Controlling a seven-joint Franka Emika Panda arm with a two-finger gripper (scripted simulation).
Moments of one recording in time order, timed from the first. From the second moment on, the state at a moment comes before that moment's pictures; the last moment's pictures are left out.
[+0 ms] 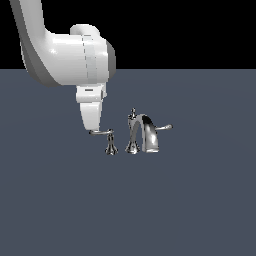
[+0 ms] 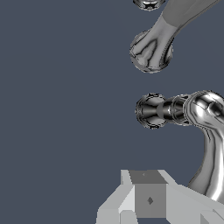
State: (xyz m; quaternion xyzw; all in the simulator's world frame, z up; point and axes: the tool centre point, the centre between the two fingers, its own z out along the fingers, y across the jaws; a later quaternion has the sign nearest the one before) arm 0.013 0.113 0.095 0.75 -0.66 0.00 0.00
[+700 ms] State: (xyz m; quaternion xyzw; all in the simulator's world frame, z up) arm -0.017 0.114 0.095 0.75 -0.66 0.00 -0.01
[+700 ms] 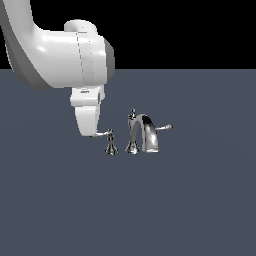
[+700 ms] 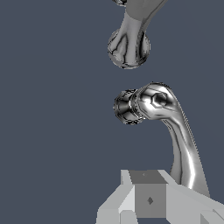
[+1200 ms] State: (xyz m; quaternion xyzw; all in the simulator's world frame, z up) arm -0.049 0.111 0.094 0.75 -0.66 0.00 0.00
